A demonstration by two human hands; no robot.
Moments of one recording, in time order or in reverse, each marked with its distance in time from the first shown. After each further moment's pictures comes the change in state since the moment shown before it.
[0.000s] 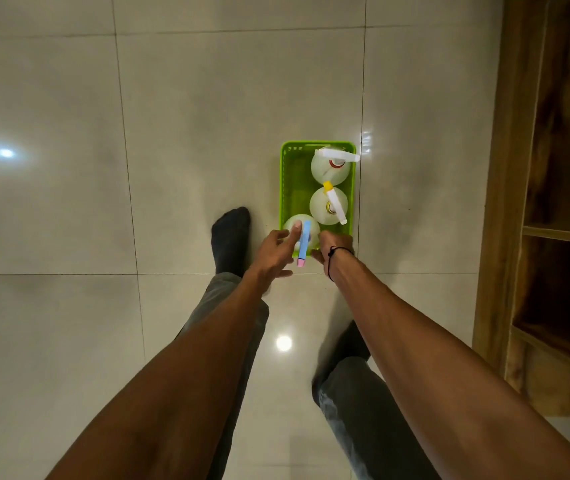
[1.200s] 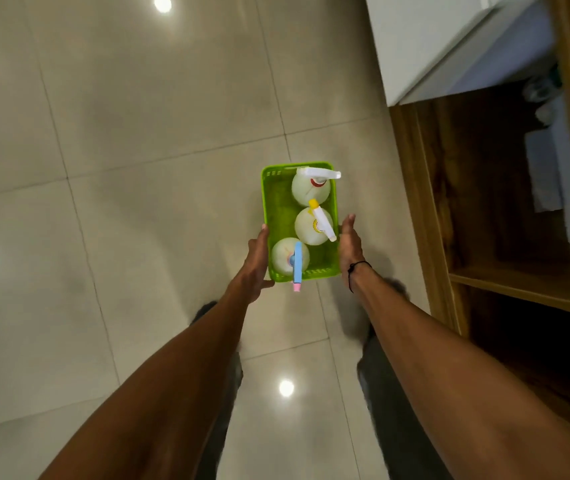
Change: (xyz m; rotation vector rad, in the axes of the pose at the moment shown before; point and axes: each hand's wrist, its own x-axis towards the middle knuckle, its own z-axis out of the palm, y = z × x) left_hand 0.018 0.214 0.028 -0.084 -0.143 -0.061; right_hand 0.005 -0.195 -0.082 0.066 -0.024 -0.269
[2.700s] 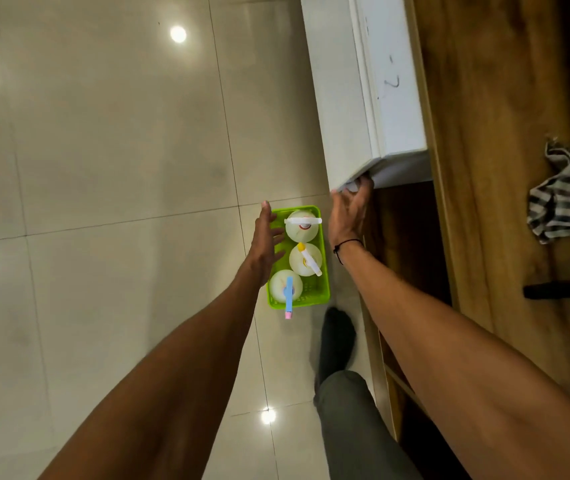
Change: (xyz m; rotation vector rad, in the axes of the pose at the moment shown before) left_hand 0.031 0.201 0.195 -0.183 0.027 0.206; right_hand 0.086 -0.249 -0.096 0.067 0.183 -0.571
